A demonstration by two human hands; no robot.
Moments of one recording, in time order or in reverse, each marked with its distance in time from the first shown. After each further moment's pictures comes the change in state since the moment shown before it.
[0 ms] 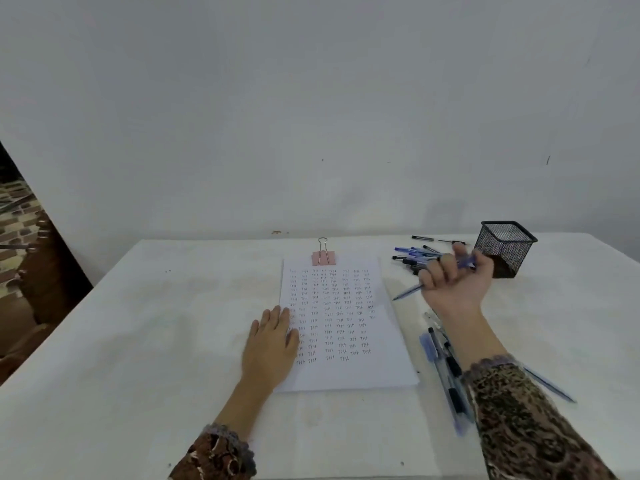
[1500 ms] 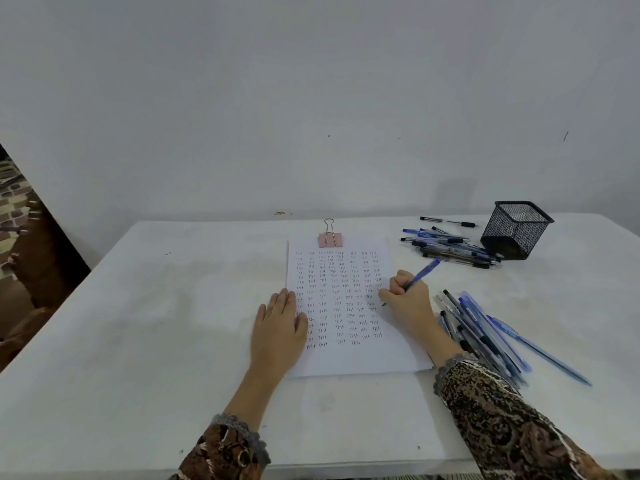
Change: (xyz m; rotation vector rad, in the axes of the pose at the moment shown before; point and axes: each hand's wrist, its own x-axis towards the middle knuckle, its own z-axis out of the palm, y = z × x) left_hand -0.003 0.000 0.000 -0.044 0.059 0.014; right_hand -0.007 0.083 -0.045 -1.206 -0.120 -0.173
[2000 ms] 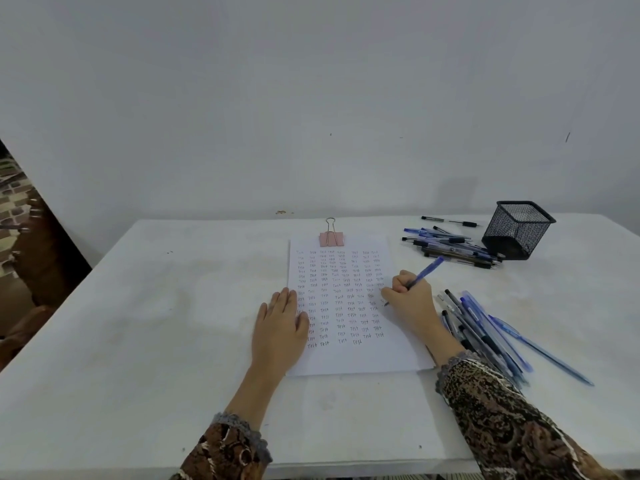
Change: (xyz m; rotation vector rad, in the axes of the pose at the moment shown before) left_hand 0.000 0.000 -0.001 -0.023 0.008 -0.002; right_hand 0.000 -0.007 0.000 -0.031 0.023 -0.016
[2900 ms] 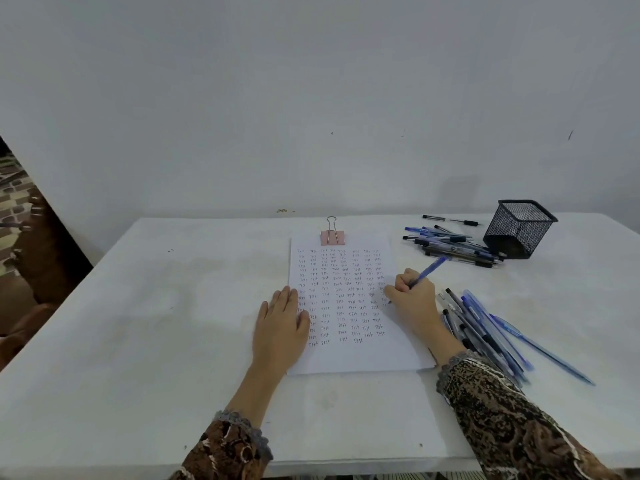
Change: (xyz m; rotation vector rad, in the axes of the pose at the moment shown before) left_hand 0.001 -0.003 0.003 0.001 0.021 0.018; right_hand 0.002 0.006 -0.001 -0.012 0.068 -0.012
